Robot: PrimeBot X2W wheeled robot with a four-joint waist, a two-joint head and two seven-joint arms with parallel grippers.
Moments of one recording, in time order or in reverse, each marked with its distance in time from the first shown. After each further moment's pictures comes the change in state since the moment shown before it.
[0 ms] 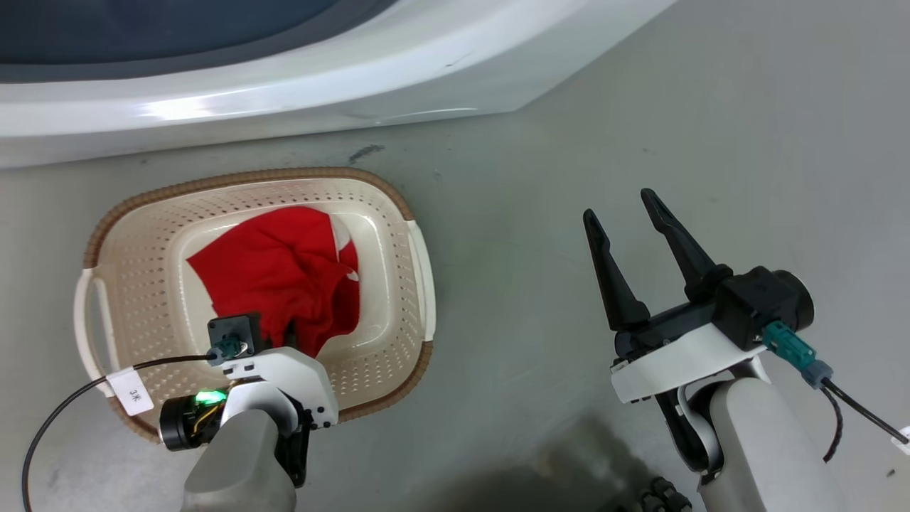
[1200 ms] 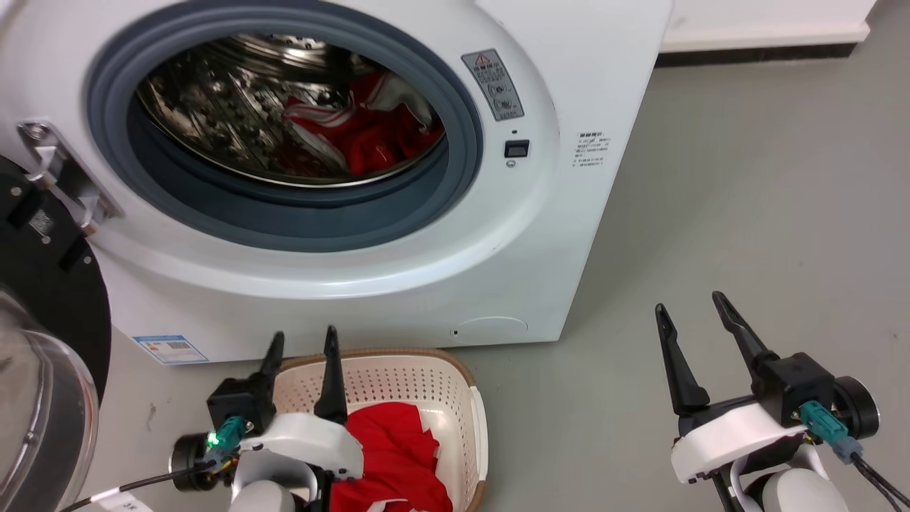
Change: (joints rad) left arm 0.415 -0.025 -0.028 -0.702 0.029 0.005 0.000; right arm 0.240 0.001 -0.176 -0.046 -0.129 0.000 0.069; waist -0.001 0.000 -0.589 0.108
